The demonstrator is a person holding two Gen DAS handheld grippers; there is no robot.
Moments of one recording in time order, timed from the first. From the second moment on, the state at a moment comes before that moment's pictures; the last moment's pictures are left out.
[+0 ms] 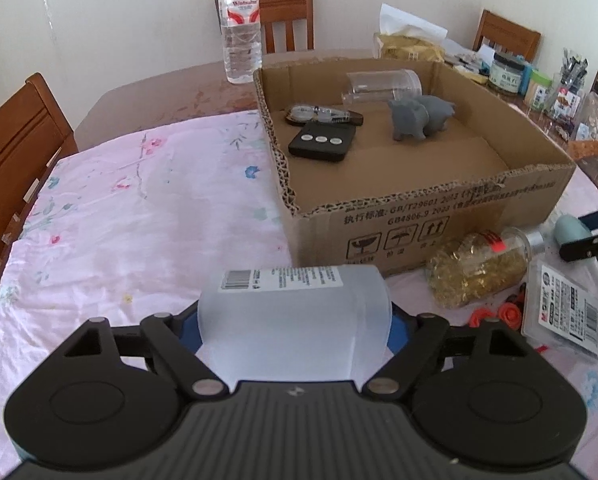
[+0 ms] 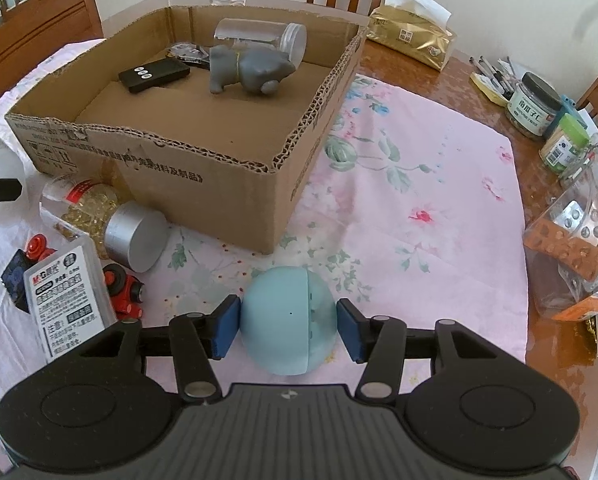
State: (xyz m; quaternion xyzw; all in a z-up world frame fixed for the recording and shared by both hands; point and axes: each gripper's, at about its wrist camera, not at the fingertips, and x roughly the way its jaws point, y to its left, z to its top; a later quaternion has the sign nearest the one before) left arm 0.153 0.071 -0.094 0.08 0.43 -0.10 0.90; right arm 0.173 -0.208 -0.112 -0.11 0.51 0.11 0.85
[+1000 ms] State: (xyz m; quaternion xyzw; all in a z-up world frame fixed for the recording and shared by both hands) left arm 0.198 0.021 0.014 0.13 0.35 -0.17 0.91; right arm 0.188 -0.193 0.005 -0.14 0.40 0.18 0.89
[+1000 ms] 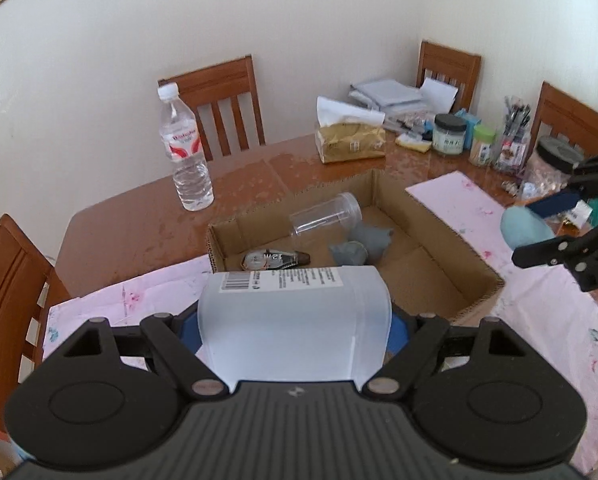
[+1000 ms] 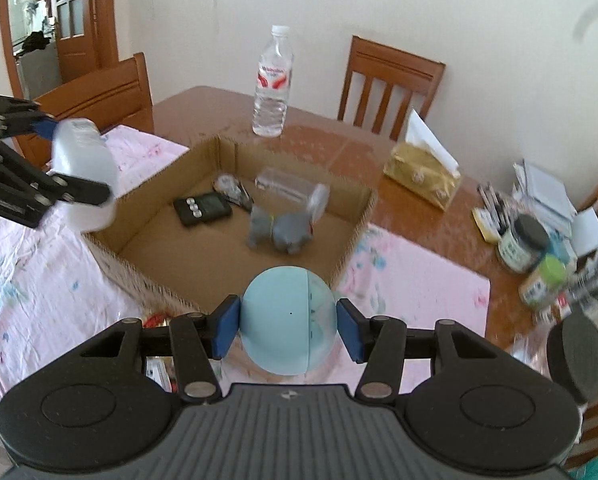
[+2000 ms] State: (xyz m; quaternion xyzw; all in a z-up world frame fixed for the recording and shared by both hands) left arm 0.189 0.070 -0.013 0.01 0.38 -0.06 0.92; right arm 0.258 -0.163 -0.028 -0.11 0.43 0.18 0.88
